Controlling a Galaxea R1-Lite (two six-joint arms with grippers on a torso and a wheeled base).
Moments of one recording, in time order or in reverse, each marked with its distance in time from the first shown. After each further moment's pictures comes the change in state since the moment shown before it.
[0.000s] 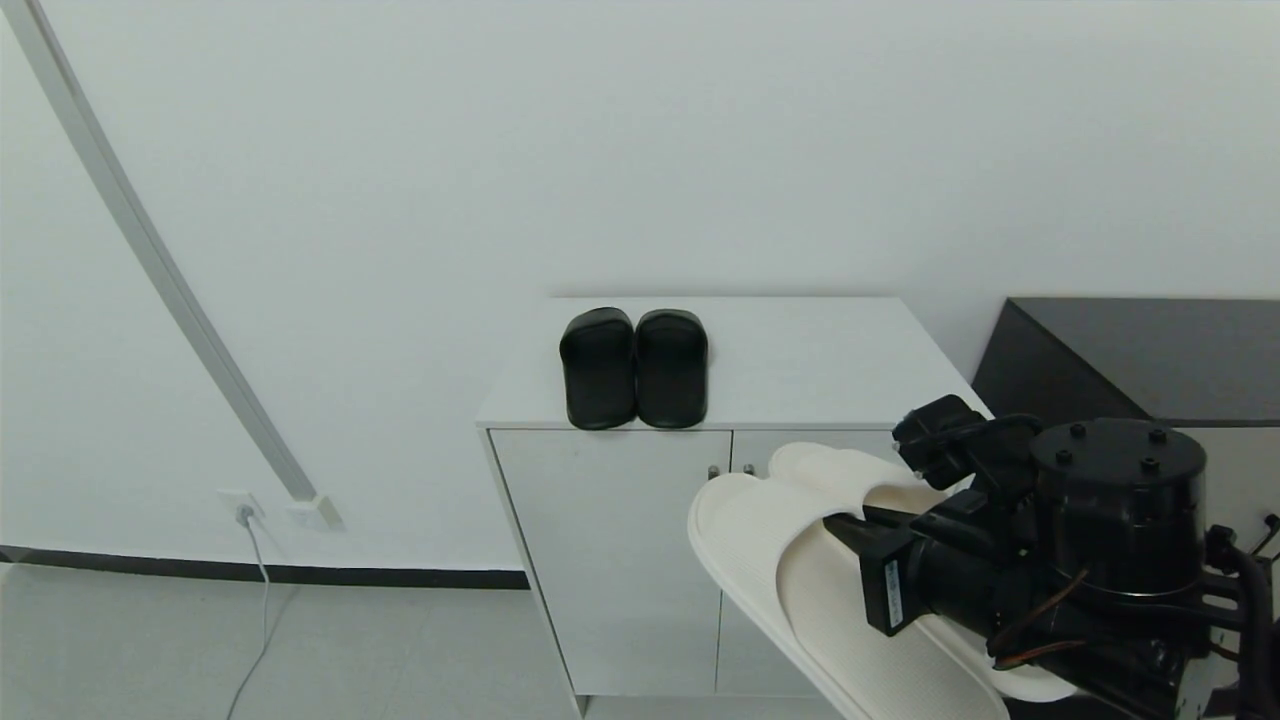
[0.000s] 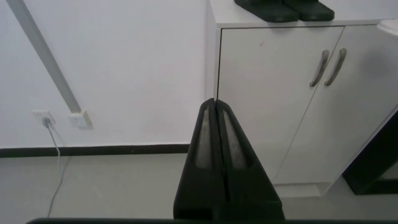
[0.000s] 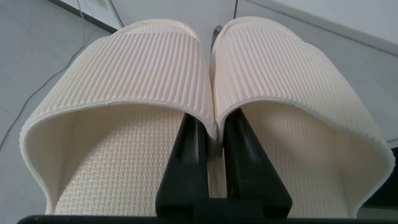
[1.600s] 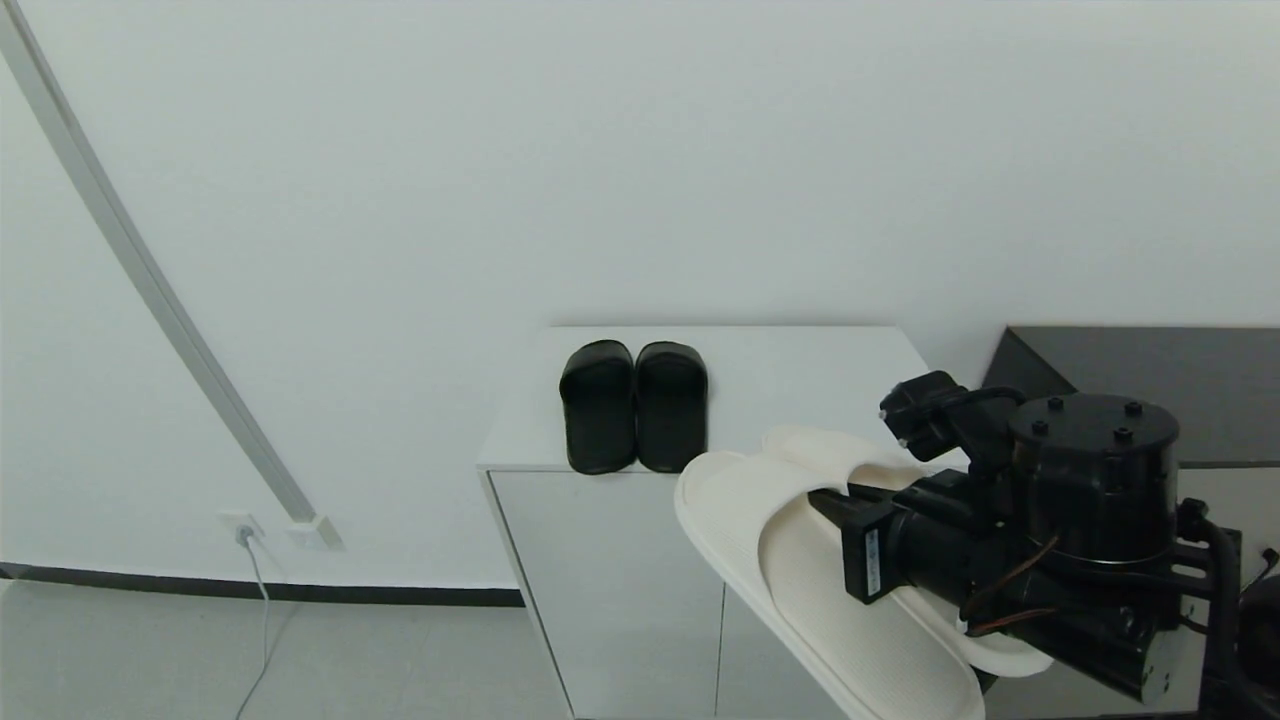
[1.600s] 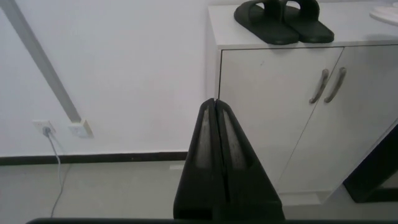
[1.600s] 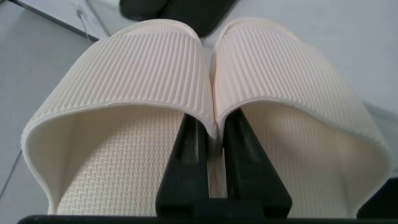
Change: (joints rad) left arm 0.000 0.000 0.000 0.001 -0.001 0.000; right arm -0.003 0.031 -0.067 0.002 0.004 0.036
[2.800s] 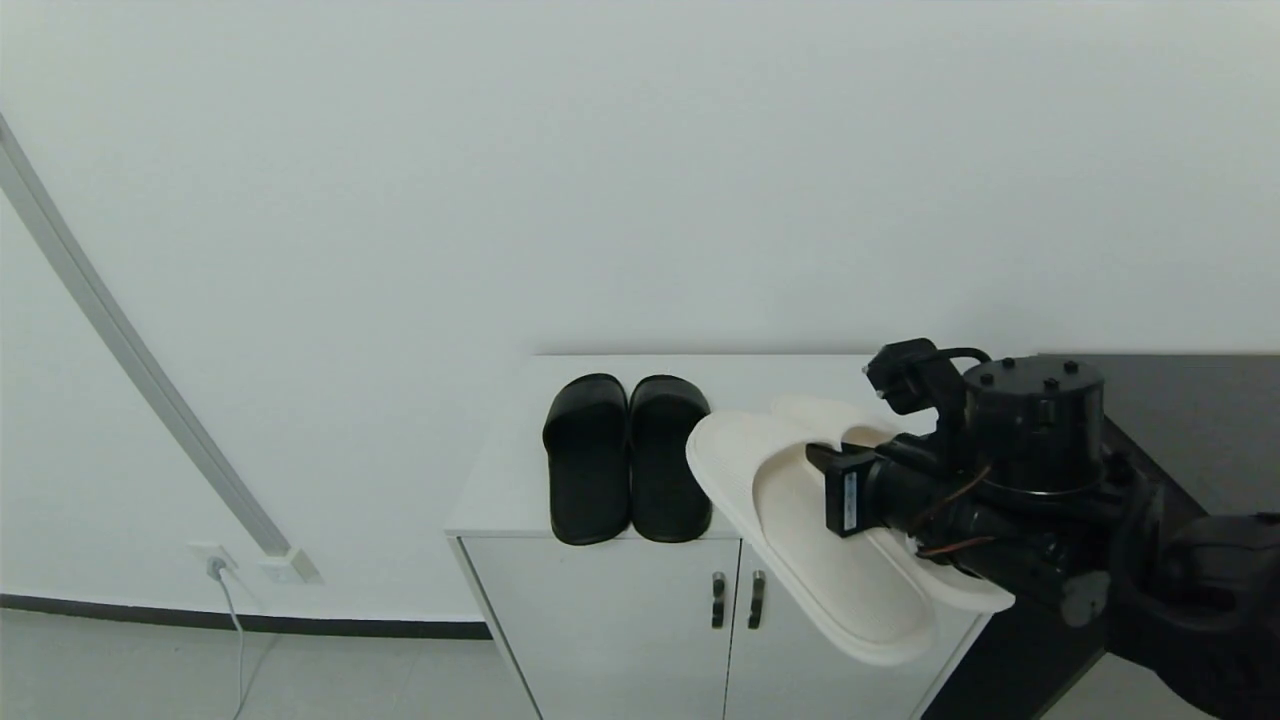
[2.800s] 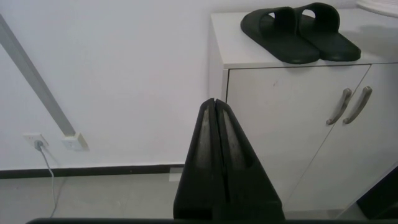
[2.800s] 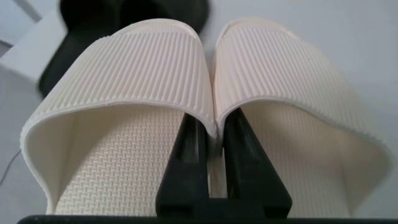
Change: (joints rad) left arm 0.000 0.000 0.000 0.000 0.000 0.007; right arm -0.076 0.088 -0.097 -0.019 -0.008 0.013
